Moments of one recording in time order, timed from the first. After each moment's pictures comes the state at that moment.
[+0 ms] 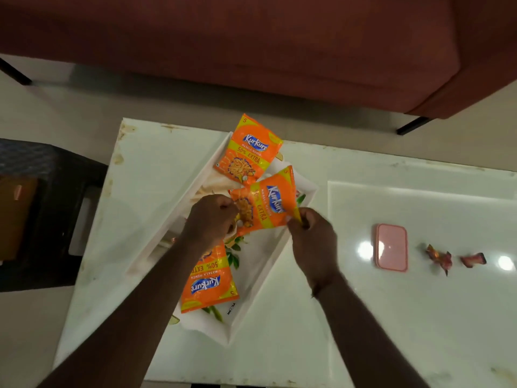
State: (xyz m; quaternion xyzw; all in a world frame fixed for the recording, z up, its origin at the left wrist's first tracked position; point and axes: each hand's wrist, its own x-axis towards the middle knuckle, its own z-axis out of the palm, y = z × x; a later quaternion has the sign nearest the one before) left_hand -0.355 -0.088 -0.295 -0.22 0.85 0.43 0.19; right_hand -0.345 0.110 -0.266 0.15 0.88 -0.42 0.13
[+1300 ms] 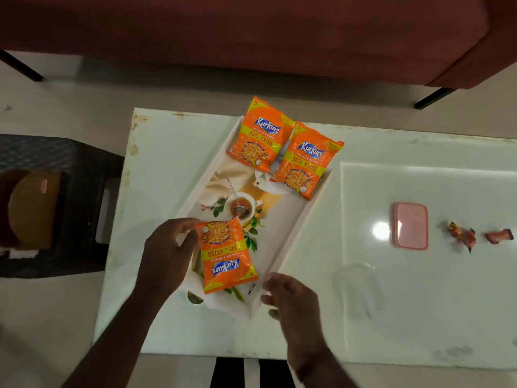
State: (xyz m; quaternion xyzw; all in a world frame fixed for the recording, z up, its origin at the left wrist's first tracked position) left_hand -0.250 -0.158 -0.281 -0.23 0.90 0.35 0.10; right_hand -0.214 0.067 -0.260 0.42 0.64 -0.56 0.31
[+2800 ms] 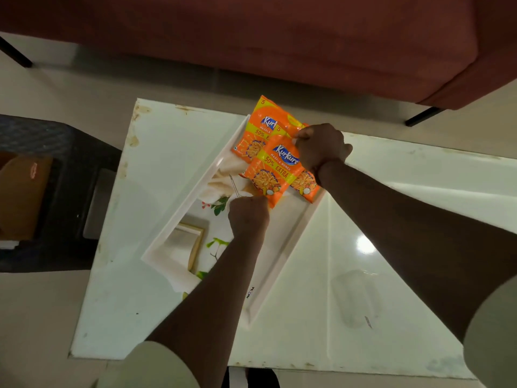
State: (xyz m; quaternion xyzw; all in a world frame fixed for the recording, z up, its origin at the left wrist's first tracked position) left_hand -0.348 -0.035 -0.345 -0.49 0.64 0.58 0.13; right_hand -0.473 0.059 -0.271 0.09 0.97 -0.19 0.13
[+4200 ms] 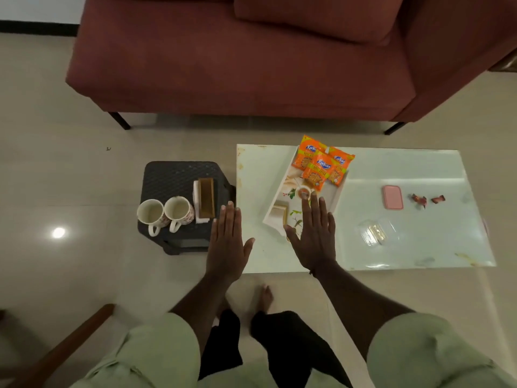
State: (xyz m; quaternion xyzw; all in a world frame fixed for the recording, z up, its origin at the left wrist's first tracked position) left_hand -0.095 -0.334 -0.084 0.01 0.98 0.14 0.10; right_hand -0.130 -0.114 -0.073 -0.02 0.99 -0.12 0.06
